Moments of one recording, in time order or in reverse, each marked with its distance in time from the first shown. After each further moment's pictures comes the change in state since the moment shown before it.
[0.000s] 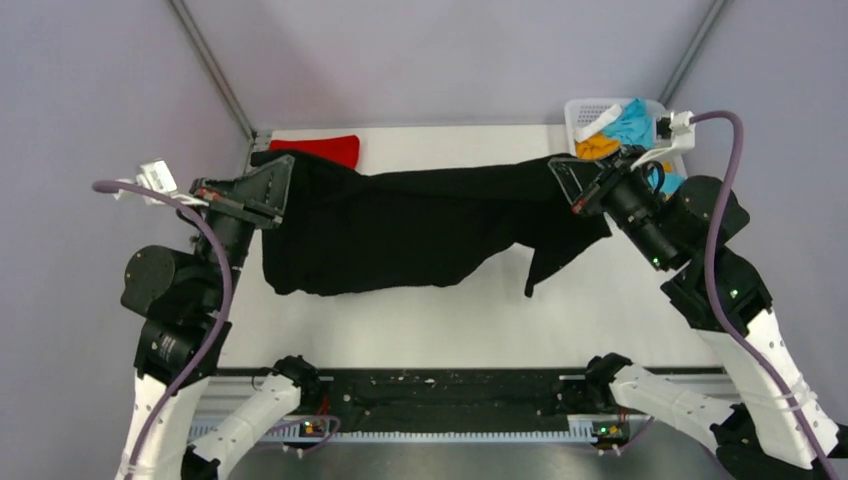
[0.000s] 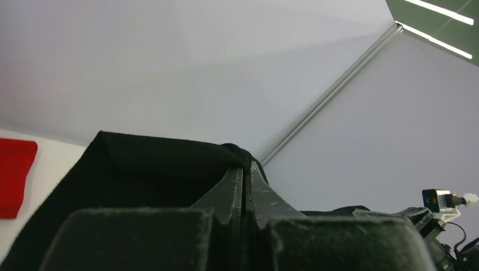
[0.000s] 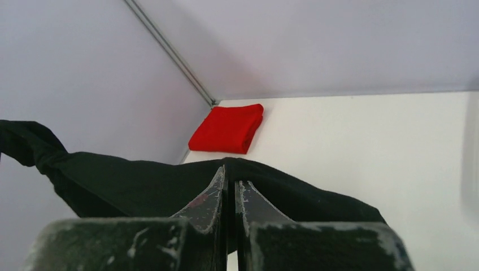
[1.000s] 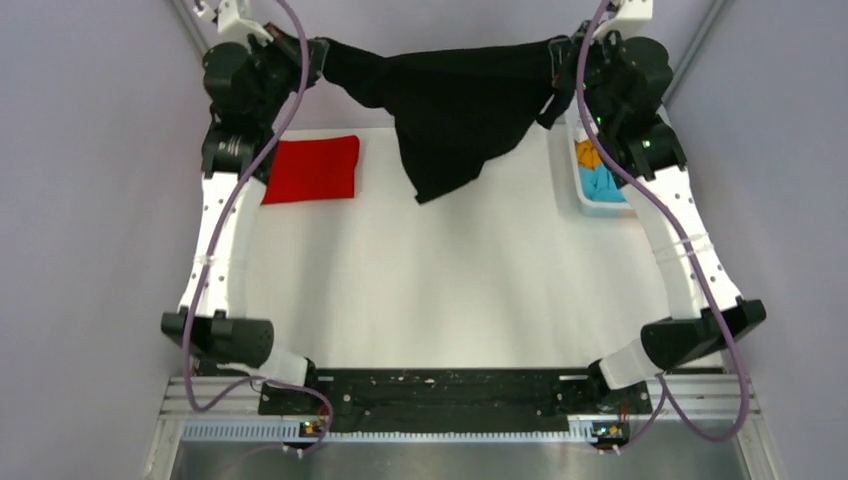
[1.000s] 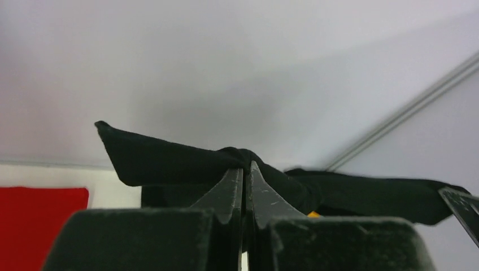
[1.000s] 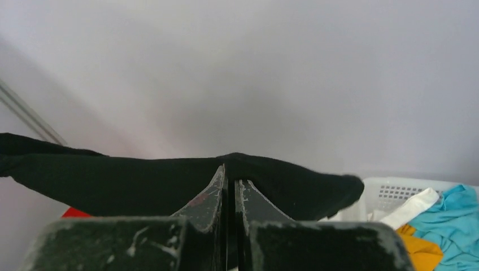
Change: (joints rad) left arm 0.328 0.966 0.726 0.017 0.304 0.085; right arm -0.315 0.721 0.568 0.222 -0.037 -0.323
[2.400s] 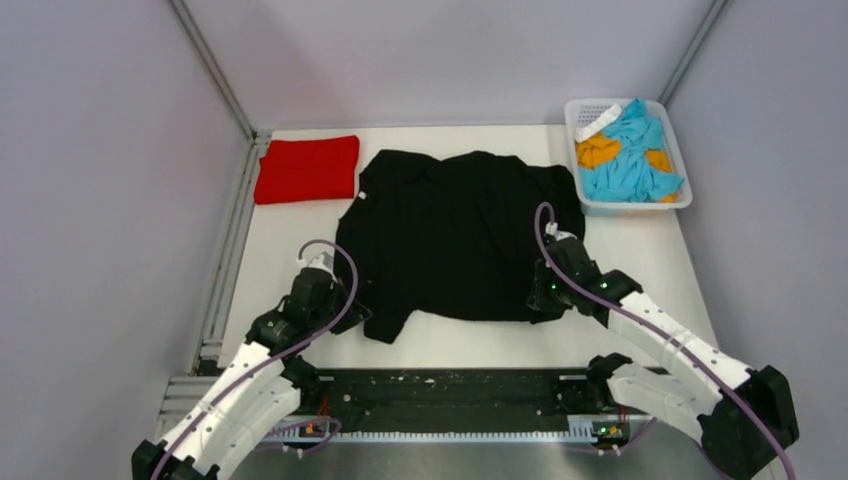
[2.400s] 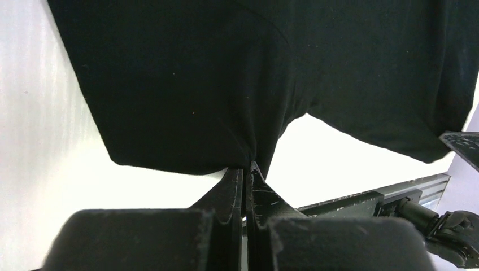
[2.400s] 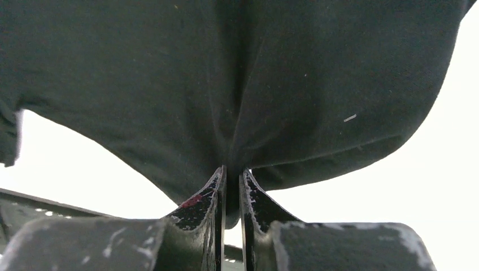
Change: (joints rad) left arm -0.333 -1.000 -1.615 -0.300 -0.040 -0.261; right arm 0.211 -0.589 -1.354 -0.351 -0.097 0.406
